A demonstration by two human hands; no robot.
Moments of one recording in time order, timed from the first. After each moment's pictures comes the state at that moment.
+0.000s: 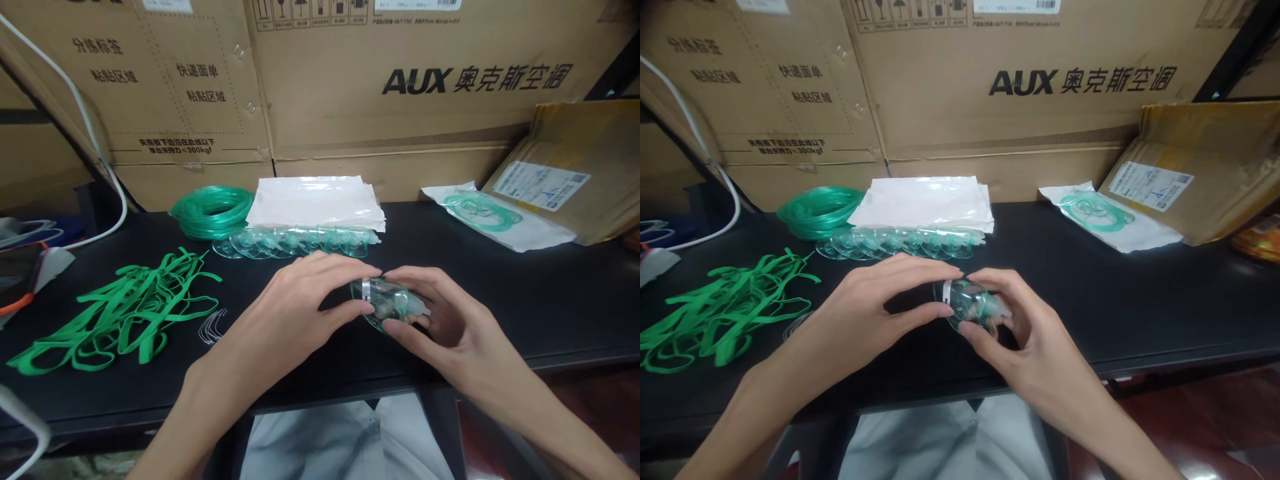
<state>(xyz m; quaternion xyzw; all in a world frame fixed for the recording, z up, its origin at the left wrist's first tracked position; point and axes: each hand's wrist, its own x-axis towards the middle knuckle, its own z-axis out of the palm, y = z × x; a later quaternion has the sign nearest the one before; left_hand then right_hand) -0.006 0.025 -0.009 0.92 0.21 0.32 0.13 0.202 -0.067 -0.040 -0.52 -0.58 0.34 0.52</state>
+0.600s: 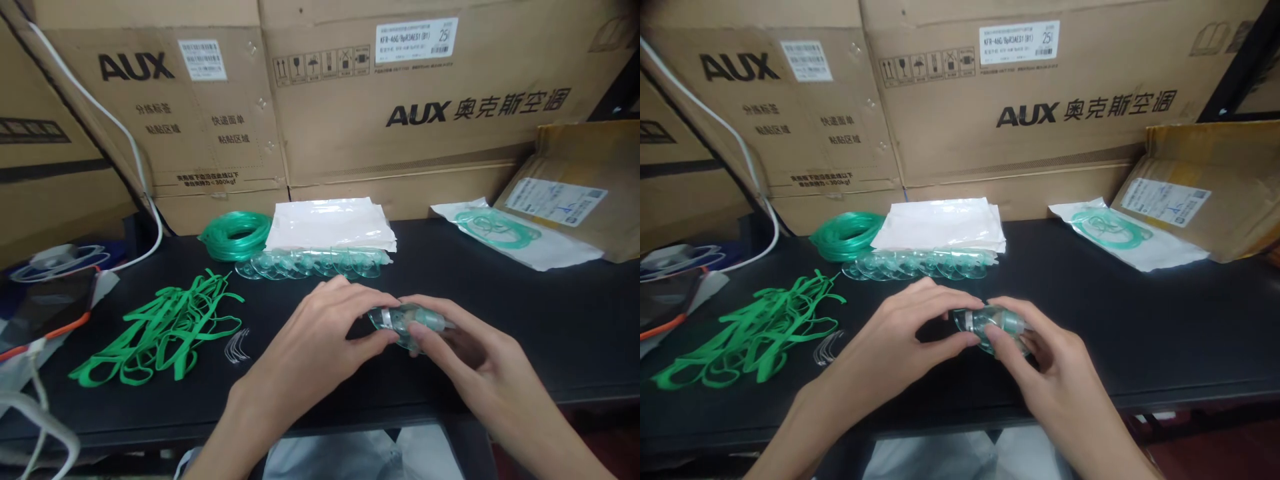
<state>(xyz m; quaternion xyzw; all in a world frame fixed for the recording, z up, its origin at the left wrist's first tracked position) -0.001 0.019 -0.012 0.91 0.22 0.32 0.16 0.202 -0.067 -0.050 -0.59 -0.56 0.26 0.52</state>
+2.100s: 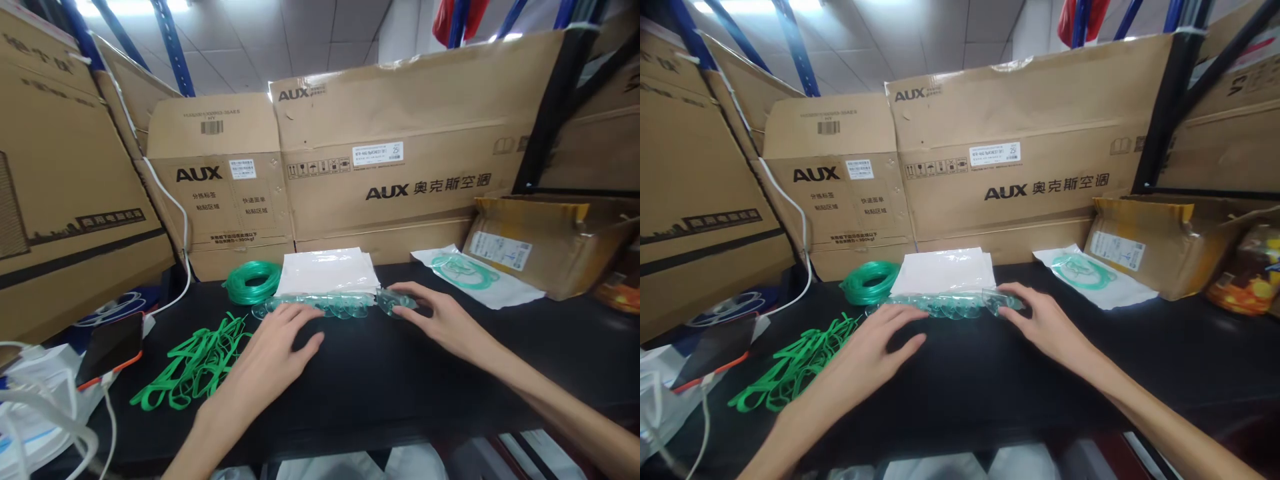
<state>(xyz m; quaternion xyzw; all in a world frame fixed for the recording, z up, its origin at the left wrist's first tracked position) -0.058 0.026 0.014 0.89 0.37 0.27 0.01 0.272 -0.011 -0.005 -0.56 -0.71 0.10 0.41</state>
